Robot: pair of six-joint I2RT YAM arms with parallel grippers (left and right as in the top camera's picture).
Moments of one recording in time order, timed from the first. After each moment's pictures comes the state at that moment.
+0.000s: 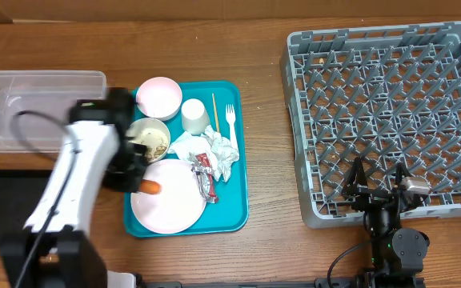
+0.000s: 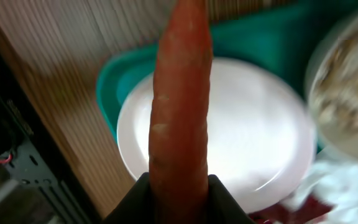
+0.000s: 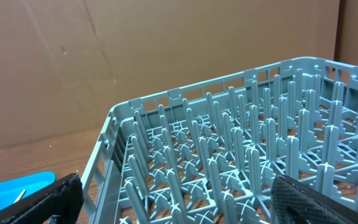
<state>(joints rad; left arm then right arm) 0.00 1.59 1.25 -1.40 0.02 -1.37 -0.03 0.01 0.02 -0.03 0.04 0.22</state>
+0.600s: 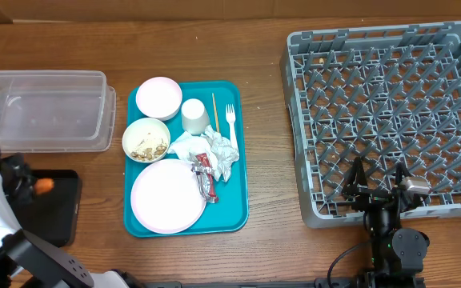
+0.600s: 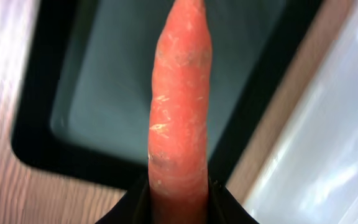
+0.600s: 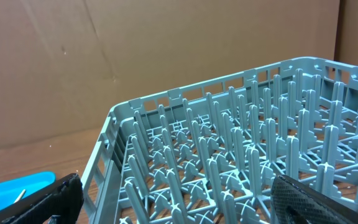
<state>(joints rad) 0.75 1.59 1.26 -1.06 -0.09 -1.22 -0.03 0.01 0.02 -0.03 0.04 0.22</state>
